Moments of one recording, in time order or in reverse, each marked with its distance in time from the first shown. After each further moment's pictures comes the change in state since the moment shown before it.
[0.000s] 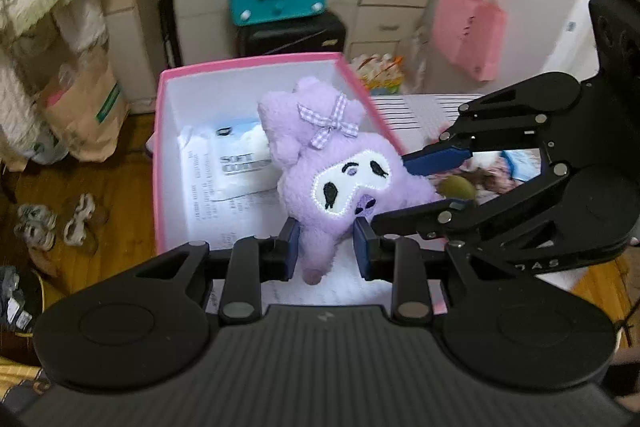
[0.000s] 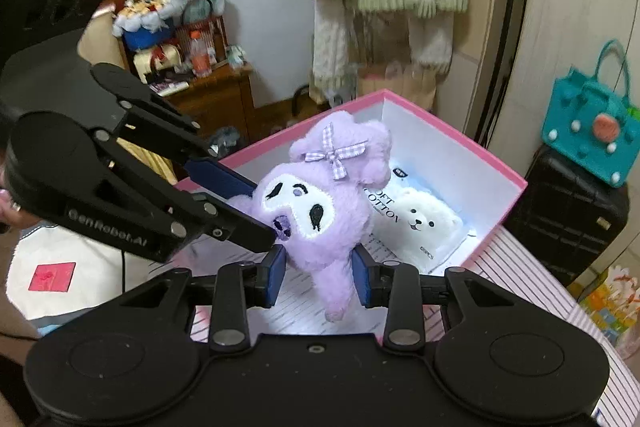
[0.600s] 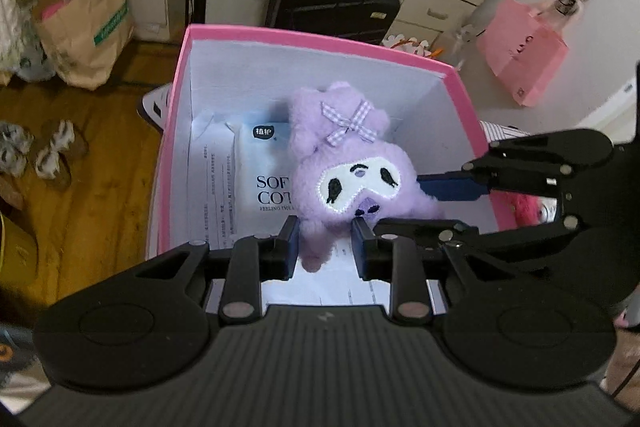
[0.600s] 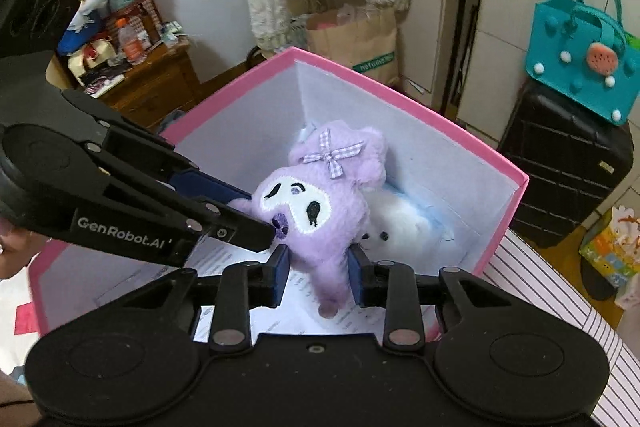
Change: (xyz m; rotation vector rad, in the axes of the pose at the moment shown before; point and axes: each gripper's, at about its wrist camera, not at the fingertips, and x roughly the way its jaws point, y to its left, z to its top) left arm 0.112 0.084 0.051 -0.251 0.139 -0.055; right arm 0.088 -0.067 0.033 0.159 0.143 -0.057
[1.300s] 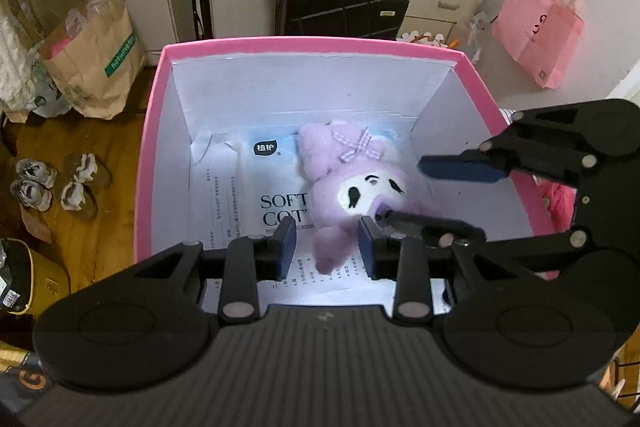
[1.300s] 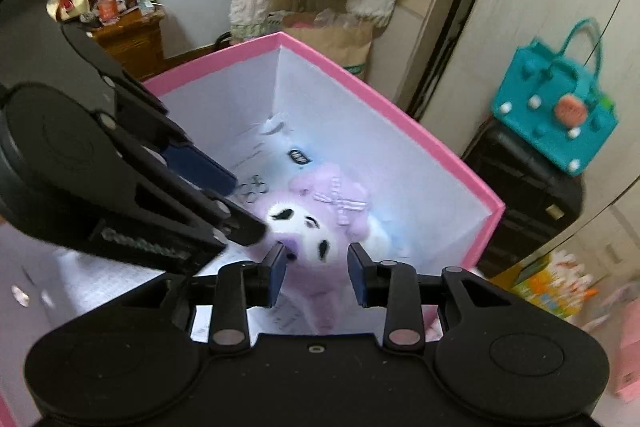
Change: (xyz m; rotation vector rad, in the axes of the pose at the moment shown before) left arm 0.017 -0.022 -0.003 0.120 -0.043 0.117; right arm 0.005 0.021 -0.008 -0.178 -0.043 -0.228
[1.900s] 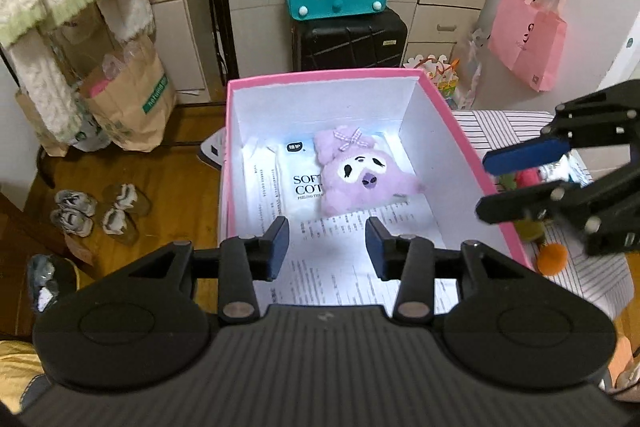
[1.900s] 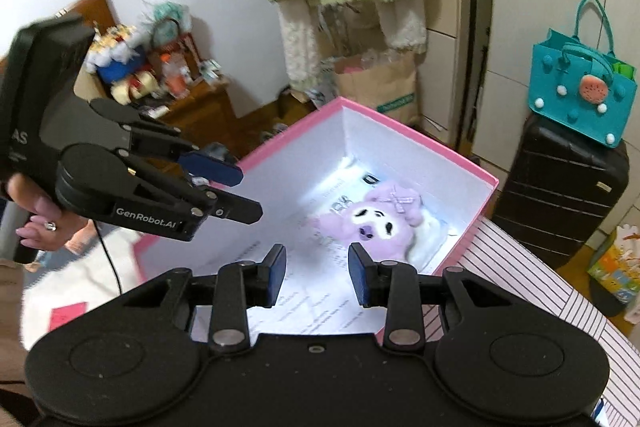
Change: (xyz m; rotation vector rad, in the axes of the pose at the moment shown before) left arm -0.117 -0.014 -0.040 0.076 -0.102 0.077; right arm -0.115 -0.025 -0.023 0.186 -0.128 0.320
